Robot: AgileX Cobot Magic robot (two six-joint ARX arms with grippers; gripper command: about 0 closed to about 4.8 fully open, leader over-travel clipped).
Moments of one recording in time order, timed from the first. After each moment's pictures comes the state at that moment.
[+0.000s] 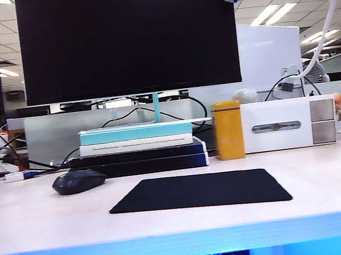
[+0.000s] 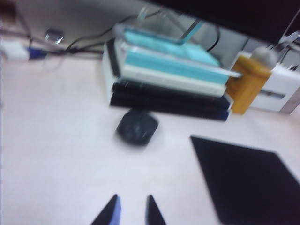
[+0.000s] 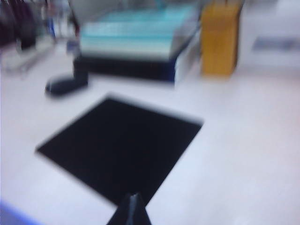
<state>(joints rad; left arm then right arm) 0.09 0.06 0.09 -0.12 0.38 -0.25 0.22 0.31 0.15 -0.06 -0.31 0.11</state>
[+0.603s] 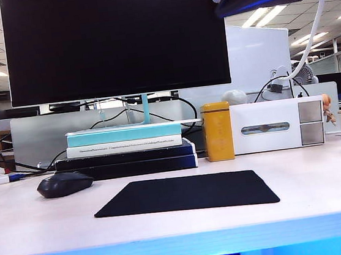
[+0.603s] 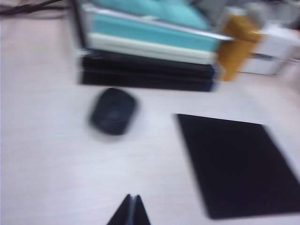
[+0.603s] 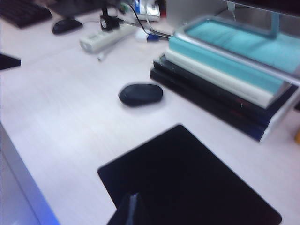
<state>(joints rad) 0.08 0.58 0.30 -0.06 0.45 -0.17 0.53 0.94 0.66 -0.04 -0.33 -0.07</state>
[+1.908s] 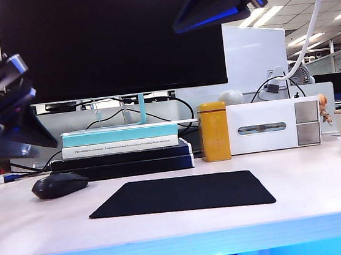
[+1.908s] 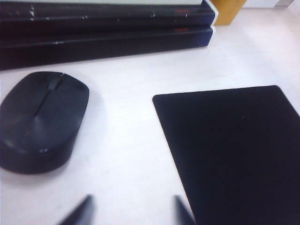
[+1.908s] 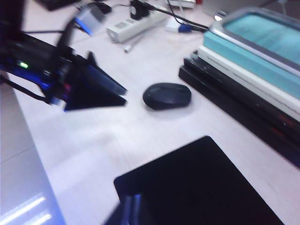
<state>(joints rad) -0.17 1.34 0.53 0.29 0.38 -0.09 0.57 1.18 0.83 -0.04 -0.44 -0.13</state>
